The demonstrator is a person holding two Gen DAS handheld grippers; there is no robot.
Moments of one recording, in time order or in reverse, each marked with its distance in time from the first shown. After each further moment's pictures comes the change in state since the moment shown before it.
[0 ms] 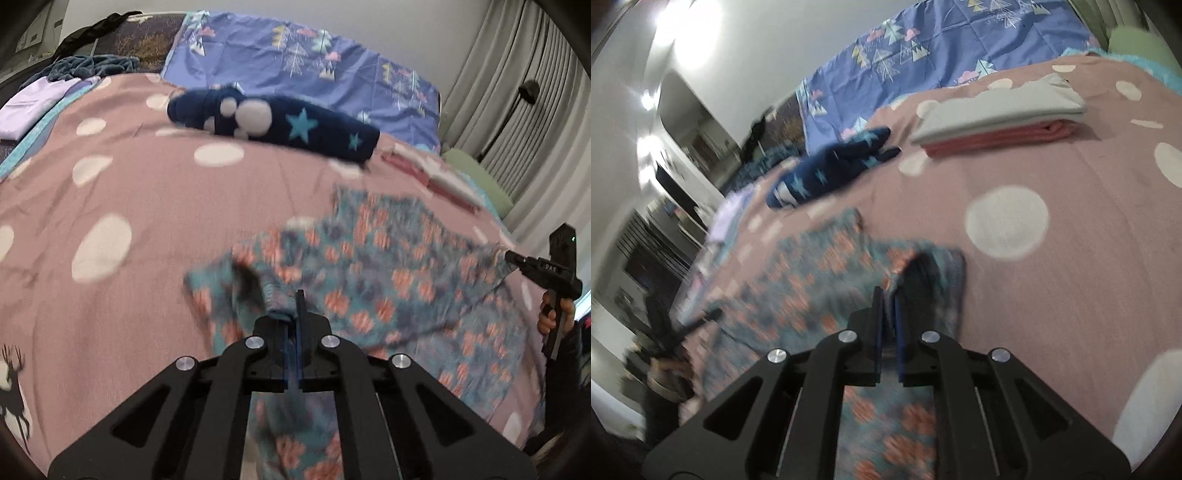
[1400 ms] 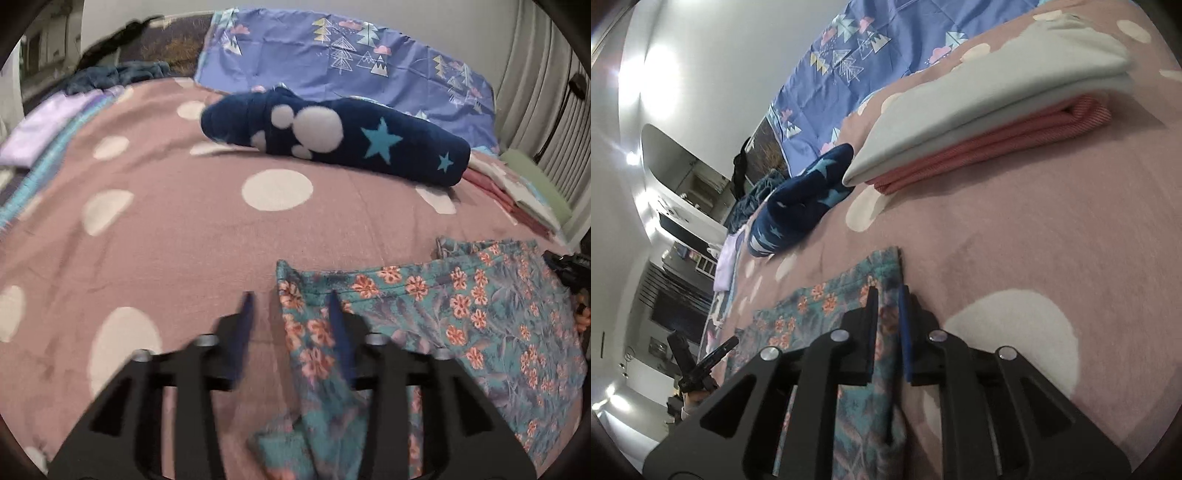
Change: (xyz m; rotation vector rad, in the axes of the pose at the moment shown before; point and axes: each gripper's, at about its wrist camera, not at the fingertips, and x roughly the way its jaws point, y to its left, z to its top) left arm 0.067 0.028 0.058 0.041 0.021 0.248; right arm 0.090 -0.072 0.060 0.173 0.033 0.052
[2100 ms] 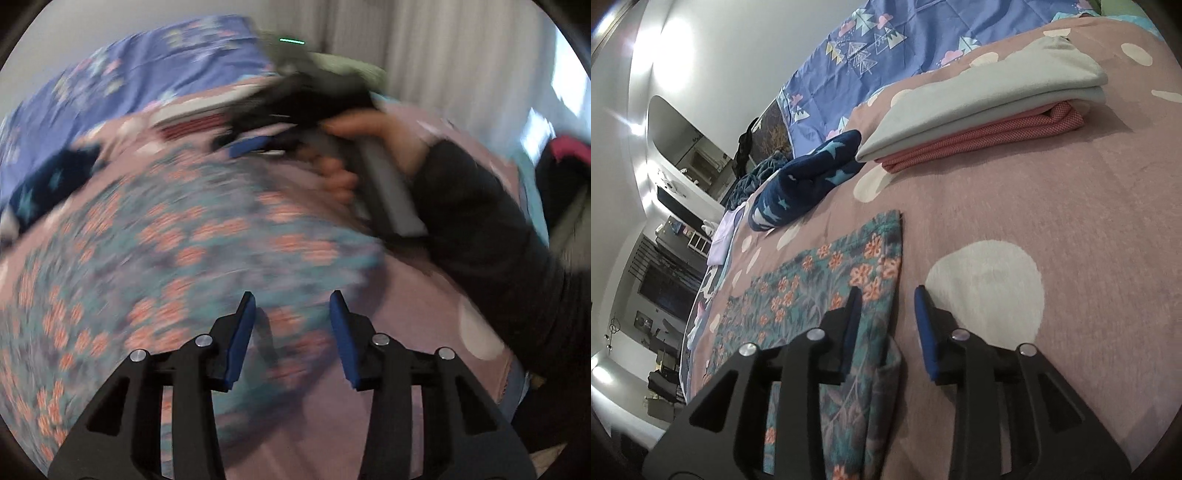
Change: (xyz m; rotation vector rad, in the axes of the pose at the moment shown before) left arm -0.088 -0.367 -0.146 0.632 0.061 -0.428; right arm -0.027 0.009 -0.019 -0.107 0.035 -0.027
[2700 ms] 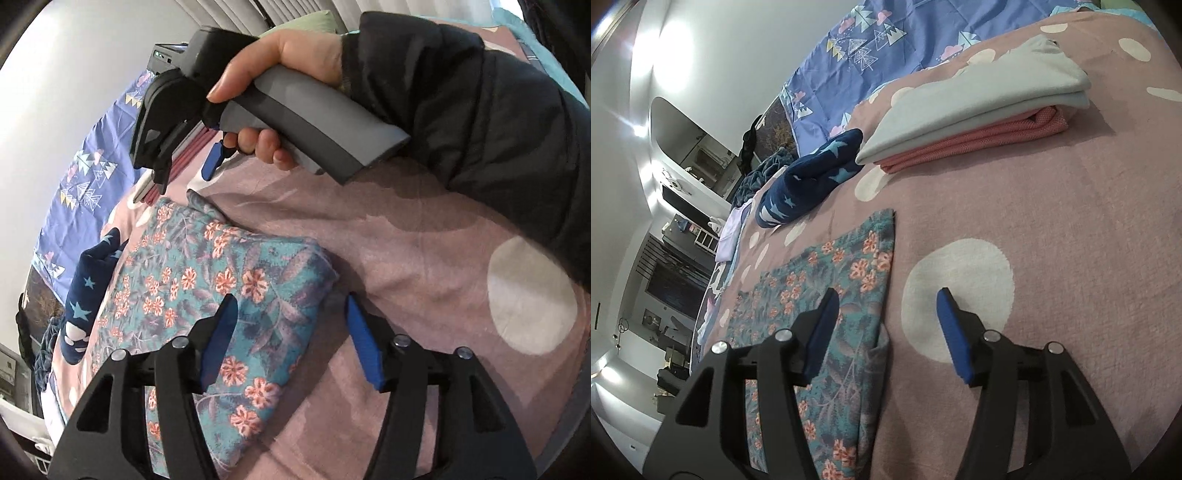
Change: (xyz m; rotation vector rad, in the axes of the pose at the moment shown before) left arm 0.046 -0.079 0.008 0.380 0.098 0.347; right arm -0.018 -0.010 0.003 0.017 0.029 0.024
